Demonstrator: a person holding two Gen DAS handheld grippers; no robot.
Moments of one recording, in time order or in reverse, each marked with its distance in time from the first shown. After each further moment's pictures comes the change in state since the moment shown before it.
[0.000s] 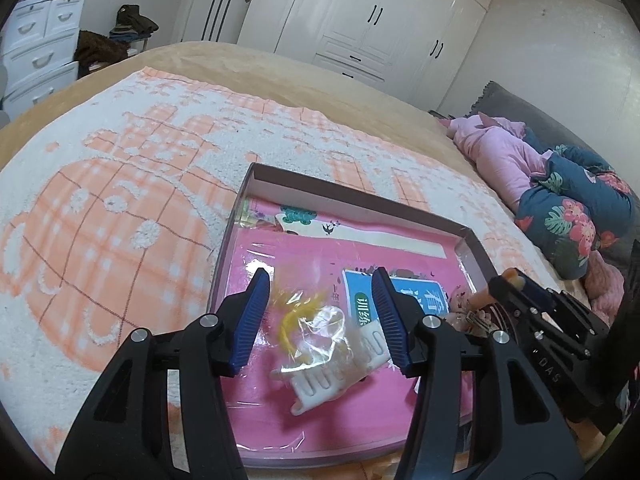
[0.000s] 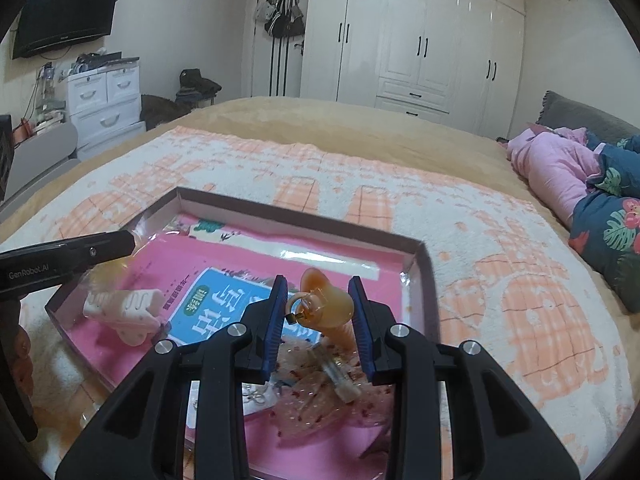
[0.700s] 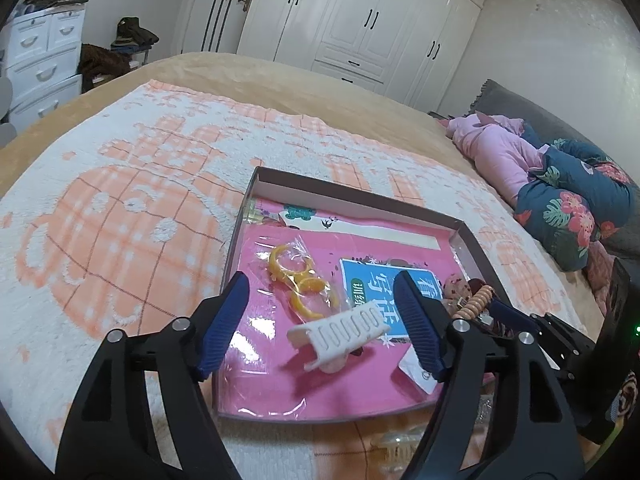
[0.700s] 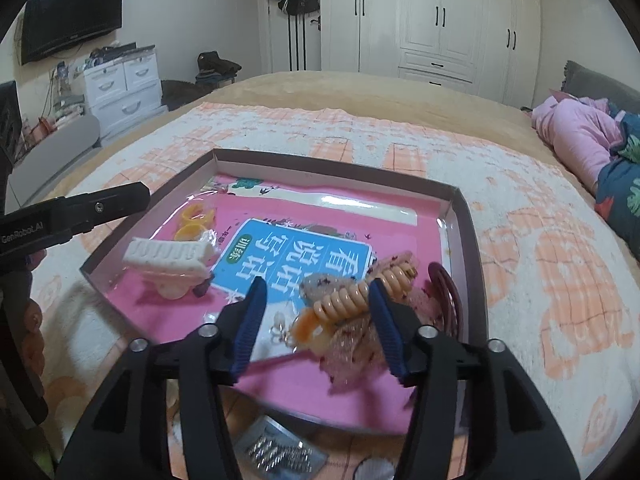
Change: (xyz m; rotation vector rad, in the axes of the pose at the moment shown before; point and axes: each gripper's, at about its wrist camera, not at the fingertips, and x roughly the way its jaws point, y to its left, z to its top) left arm -0.028 -0.005 -0.010 0.030 -0.026 0.021; right arm -0.021 0.009 -0.030 0.055 0.080 0.109
